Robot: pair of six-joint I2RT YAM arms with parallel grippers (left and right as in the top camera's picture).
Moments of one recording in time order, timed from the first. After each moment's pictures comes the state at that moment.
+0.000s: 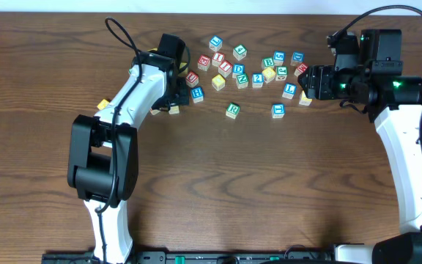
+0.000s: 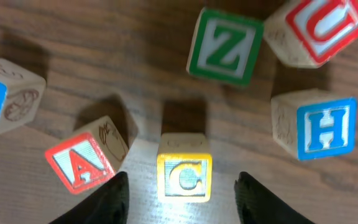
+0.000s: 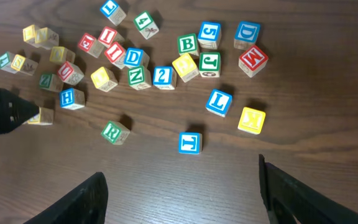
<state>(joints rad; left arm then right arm) -0.27 2.09 1.60 -0.87 -0.06 -0.43 0.02 1.53 1.44 -0.84 -0.30 0.04</state>
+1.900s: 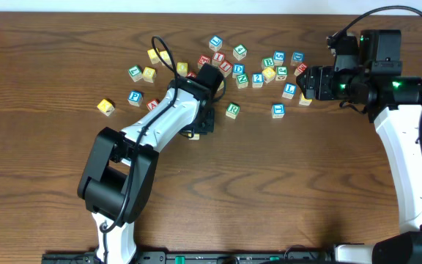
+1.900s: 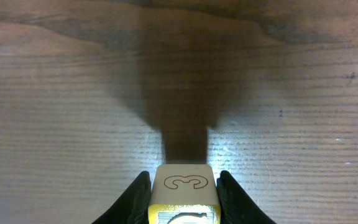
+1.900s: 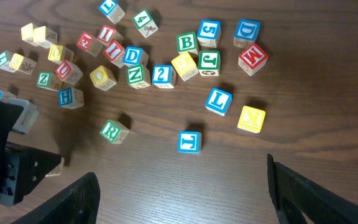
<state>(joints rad) -0.49 2.00 1.43 -0.89 -0.08 -0.43 0.02 1.53 1.43 -0.83 -0.29 0.04</state>
